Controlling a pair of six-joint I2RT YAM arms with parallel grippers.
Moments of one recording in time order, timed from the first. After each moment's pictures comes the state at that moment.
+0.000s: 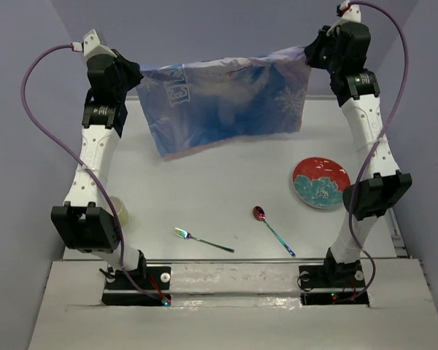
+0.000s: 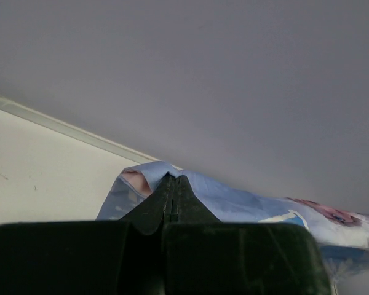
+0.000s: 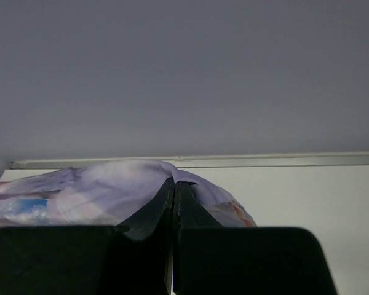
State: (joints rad) left arm -0.05 1.54 1.67 -0.18 -0.08 -0.58; right arm 0.14 1.87 2.22 -0.46 -0.01 0.26
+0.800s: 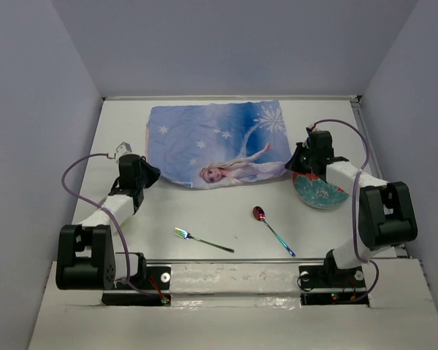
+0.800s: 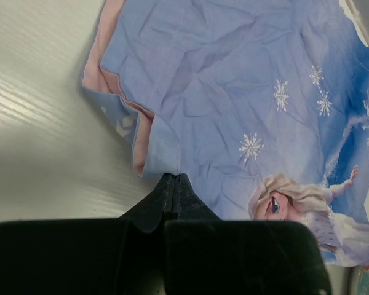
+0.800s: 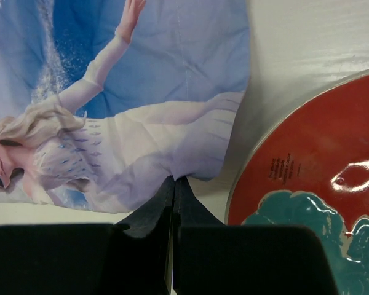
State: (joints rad) left arm -0.04 1.26 0.52 0.18 0.00 -0.76; right arm 0.14 1.57 0.91 -0.11 -0.19 0.44
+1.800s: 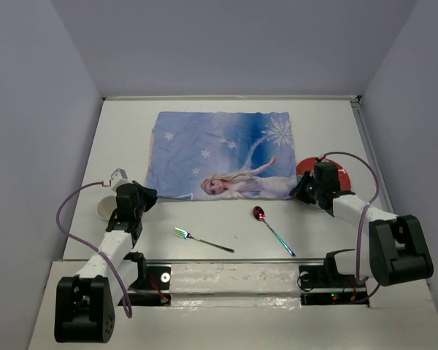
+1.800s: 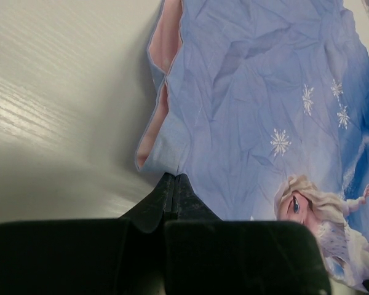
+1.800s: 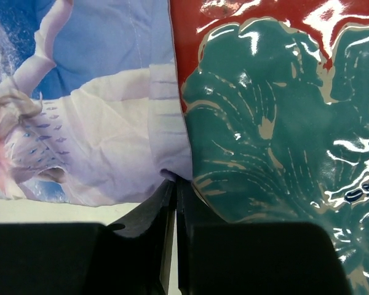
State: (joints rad) left arm -0.03 0.91 0.21 0.19 -0.05 -0.78; right arm 0.15 1.29 0.48 0.00 -0.13 0.58
